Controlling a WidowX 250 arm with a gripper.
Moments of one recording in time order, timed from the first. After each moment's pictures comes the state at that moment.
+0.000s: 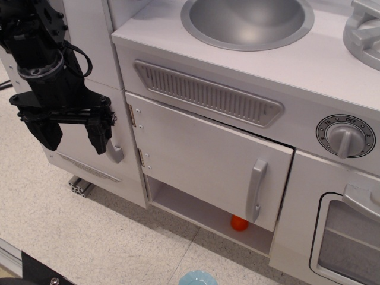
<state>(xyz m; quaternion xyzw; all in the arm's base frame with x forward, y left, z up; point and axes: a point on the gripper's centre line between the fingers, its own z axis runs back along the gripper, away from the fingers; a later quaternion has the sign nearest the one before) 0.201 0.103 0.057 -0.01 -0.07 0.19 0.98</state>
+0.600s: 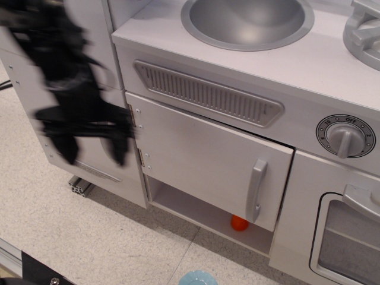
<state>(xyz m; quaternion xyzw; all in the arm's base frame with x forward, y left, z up) 0.210 0.060 0.040 -0.03 -0.03 0.18 0.98</state>
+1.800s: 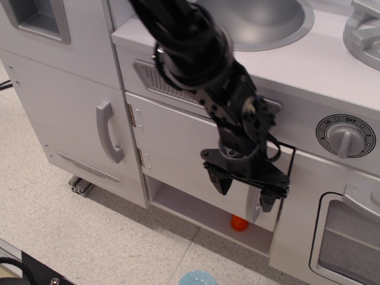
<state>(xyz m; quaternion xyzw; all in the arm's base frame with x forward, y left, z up) 0.283 -0.078 -0.028 -0.04 -0.14 0.00 0.99</state>
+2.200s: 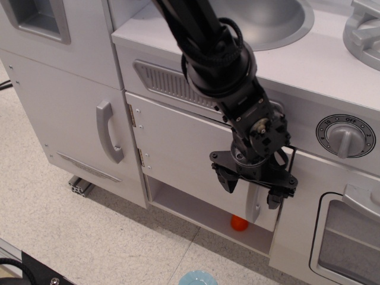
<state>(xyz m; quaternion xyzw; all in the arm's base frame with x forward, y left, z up) 0.296 -0.081 -0.041 -0.02 -0.16 0.02 0.99</state>
